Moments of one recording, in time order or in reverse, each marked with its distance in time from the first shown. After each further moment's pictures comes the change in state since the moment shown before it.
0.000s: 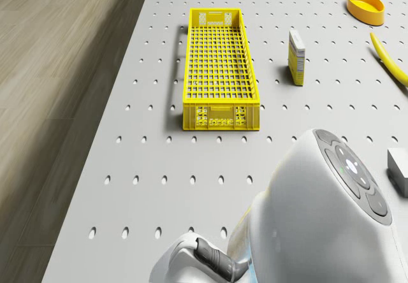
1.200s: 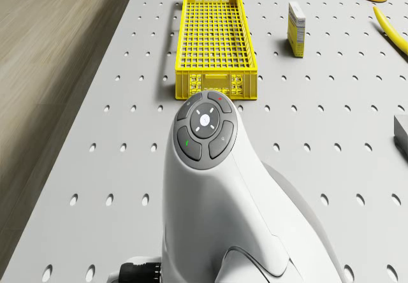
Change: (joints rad) arm -0.387 -0.188 0.204 -0.075 -0.192 -0.099 0.265
